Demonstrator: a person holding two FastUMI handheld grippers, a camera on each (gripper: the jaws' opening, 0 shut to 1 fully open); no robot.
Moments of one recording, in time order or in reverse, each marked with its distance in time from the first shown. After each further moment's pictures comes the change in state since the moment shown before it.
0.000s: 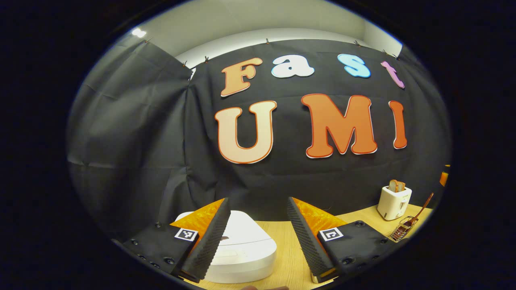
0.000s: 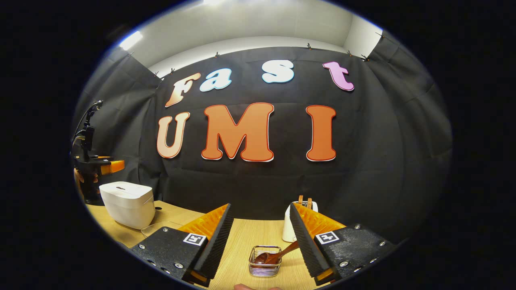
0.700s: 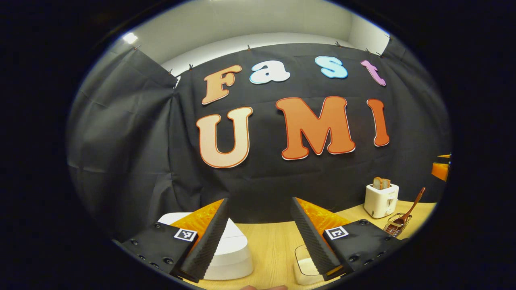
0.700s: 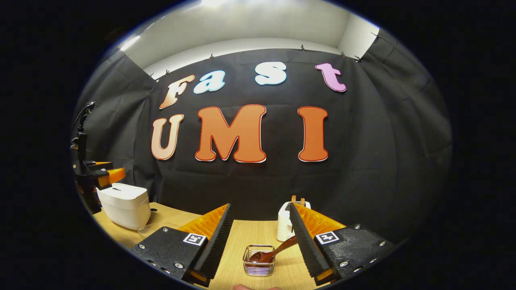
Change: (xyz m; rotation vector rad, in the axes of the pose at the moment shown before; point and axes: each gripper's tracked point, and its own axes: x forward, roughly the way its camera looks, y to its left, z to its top) left arm -0.029 -0.063 -0.009 -0.013 -0.024 -0.078; right arm -0.007 -0.017 -0.001 0.014 -0.005 -0.044
